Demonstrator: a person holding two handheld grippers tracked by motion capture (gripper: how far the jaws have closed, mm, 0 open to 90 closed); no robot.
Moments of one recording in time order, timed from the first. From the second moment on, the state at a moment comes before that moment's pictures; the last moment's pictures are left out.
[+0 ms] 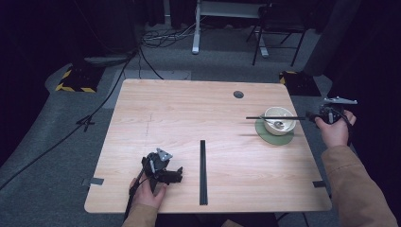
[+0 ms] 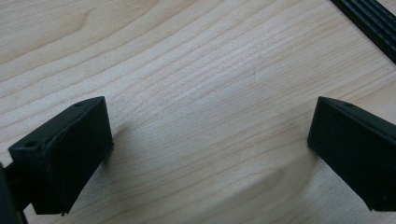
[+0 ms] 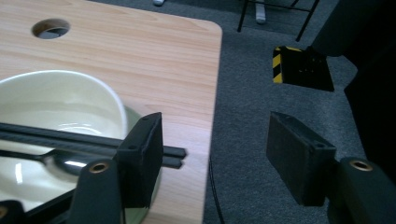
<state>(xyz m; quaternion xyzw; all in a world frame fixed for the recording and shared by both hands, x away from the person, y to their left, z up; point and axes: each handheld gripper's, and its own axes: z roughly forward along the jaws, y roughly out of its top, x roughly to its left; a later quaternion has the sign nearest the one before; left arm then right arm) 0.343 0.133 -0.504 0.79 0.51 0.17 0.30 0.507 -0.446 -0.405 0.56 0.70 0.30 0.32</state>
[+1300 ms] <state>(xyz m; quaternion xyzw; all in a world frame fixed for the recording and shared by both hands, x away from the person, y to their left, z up) 0.343 0.133 -0.504 0.79 0.51 0.17 0.30 0.507 -0.466 -0.425 0.58 0.67 0.33 0.32</state>
